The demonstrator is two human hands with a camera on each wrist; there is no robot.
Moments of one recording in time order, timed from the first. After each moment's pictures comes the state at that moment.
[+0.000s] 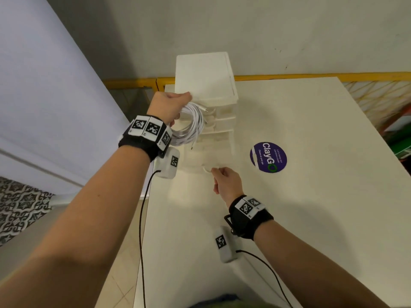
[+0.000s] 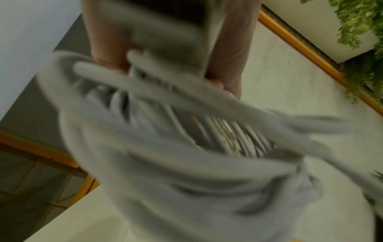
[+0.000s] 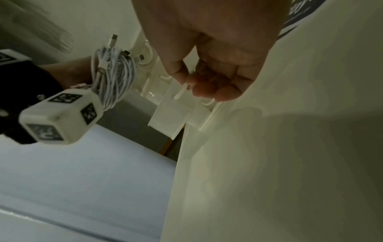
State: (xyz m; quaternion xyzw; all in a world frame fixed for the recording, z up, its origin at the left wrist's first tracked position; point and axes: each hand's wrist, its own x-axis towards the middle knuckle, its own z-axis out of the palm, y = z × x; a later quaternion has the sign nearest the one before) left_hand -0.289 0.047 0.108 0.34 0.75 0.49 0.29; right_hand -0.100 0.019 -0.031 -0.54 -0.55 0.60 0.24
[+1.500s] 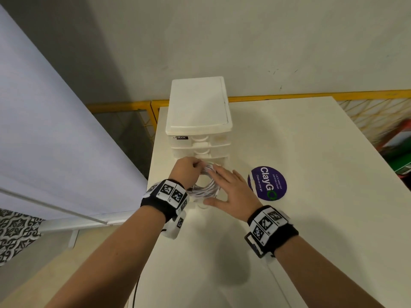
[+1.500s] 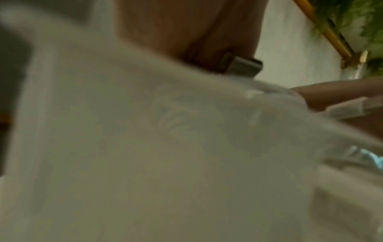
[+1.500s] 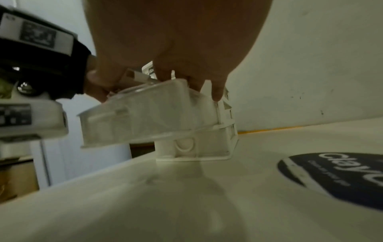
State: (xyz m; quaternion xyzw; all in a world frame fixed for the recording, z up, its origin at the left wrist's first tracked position) left_hand -0.251 0.063 0.012 0.49 0.79 0.26 0.25; right_hand -0.077 0.092 -0.017 -0.26 -0.93 0.25 0.12
